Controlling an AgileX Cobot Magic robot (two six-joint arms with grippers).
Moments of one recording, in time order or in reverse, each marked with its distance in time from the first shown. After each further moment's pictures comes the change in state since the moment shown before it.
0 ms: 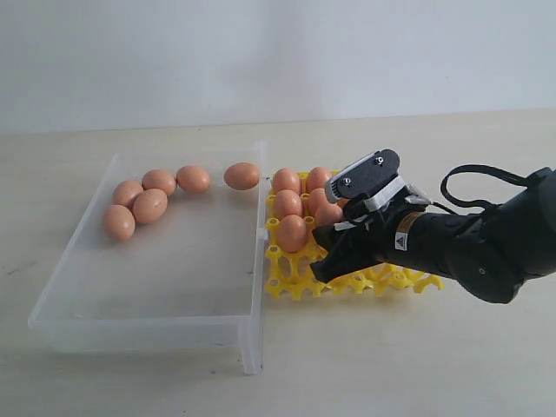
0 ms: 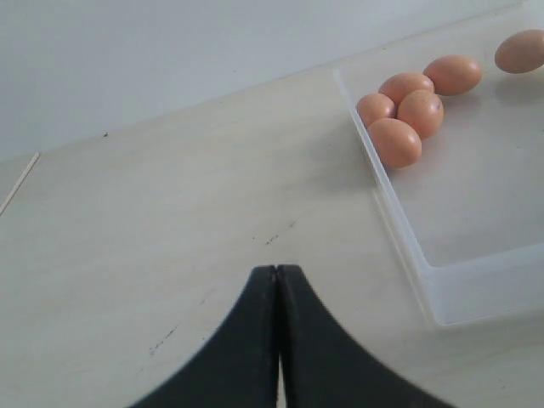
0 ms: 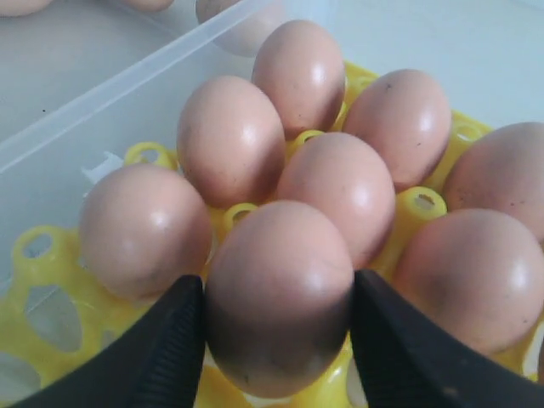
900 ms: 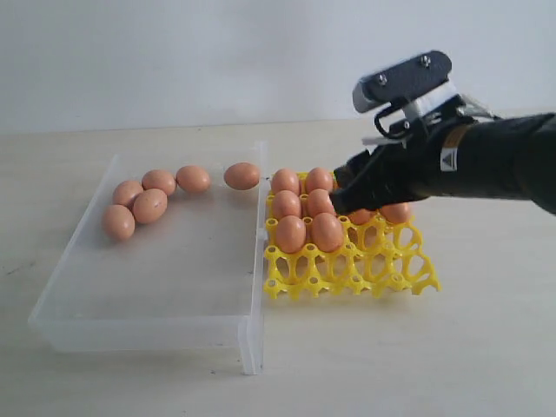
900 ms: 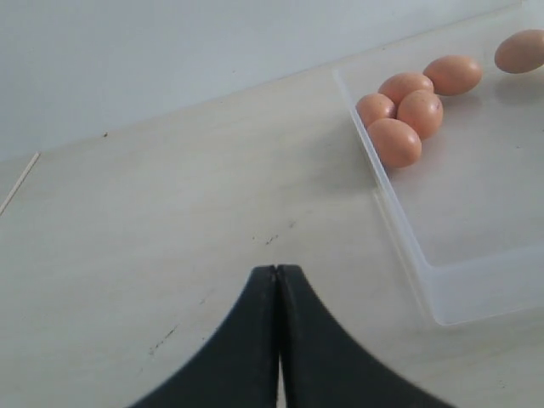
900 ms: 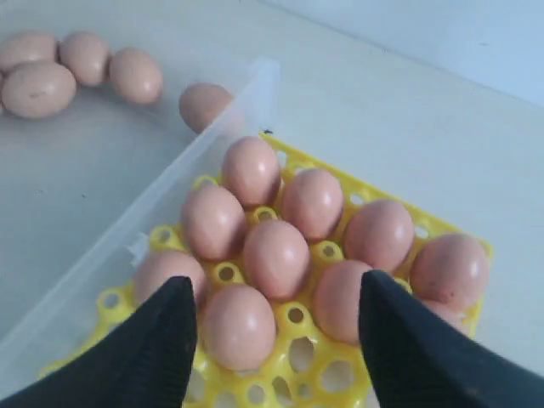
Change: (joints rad) left arm 0.000 0.000 0.000 0.000 0.000 0.000; right arm 0.056 -0.432 -0.079 0.013 0.549 0.115
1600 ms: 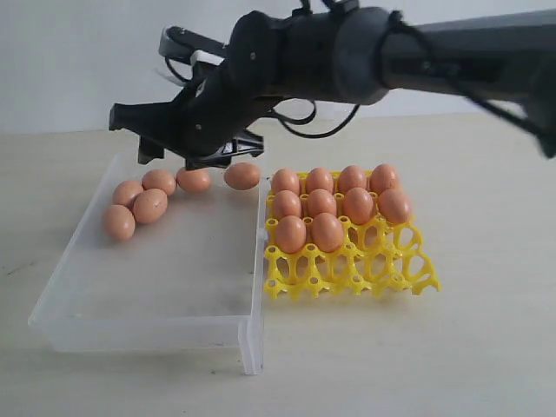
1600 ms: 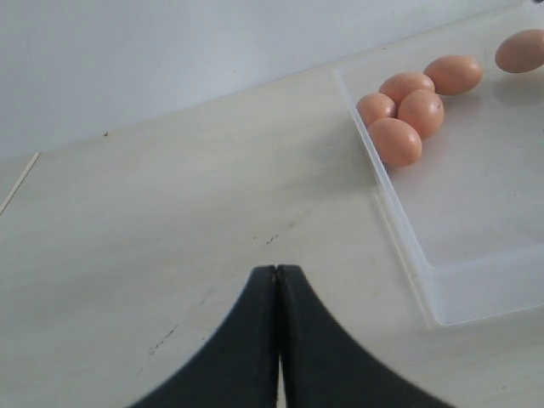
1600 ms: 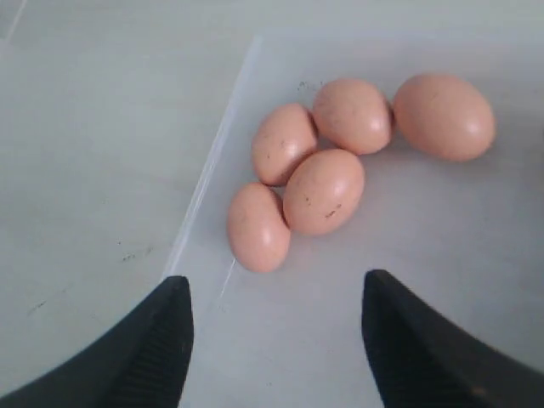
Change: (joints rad) left arm 0.000 0.000 0.000 0.000 0.000 0.000; right arm 0.219 0.685 -1.007 0.556 0.531 0.157
